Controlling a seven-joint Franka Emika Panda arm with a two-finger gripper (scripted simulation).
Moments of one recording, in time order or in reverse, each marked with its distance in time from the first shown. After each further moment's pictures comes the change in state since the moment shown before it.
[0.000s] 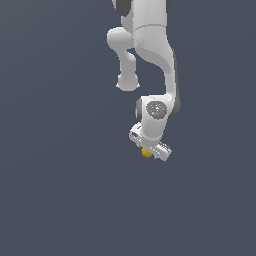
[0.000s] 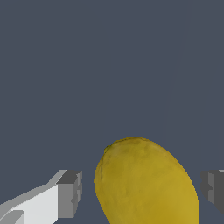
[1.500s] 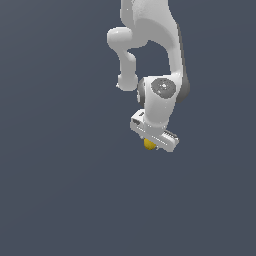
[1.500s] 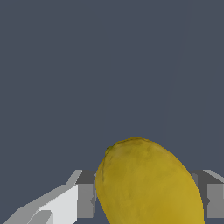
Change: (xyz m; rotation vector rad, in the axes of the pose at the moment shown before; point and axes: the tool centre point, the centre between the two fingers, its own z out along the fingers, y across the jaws) arm 0.000 -0.005 -0.084 0.000 0.000 0.000
